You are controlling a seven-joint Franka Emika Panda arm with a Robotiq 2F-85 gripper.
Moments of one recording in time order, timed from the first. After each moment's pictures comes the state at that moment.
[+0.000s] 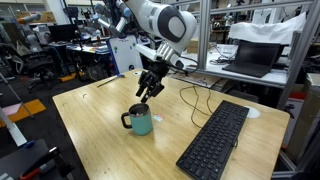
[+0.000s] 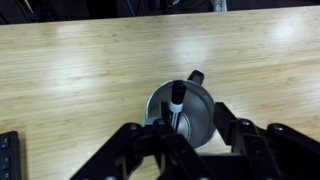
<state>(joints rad) -0.05 0.66 -0.01 -1.69 0.25 1.69 0.05</state>
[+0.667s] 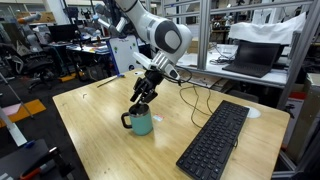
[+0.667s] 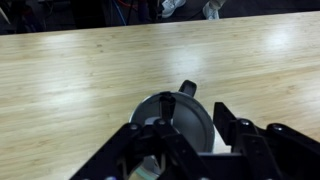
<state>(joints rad) -0.04 0.72 0.01 -1.69 0.29 1.69 0.07</state>
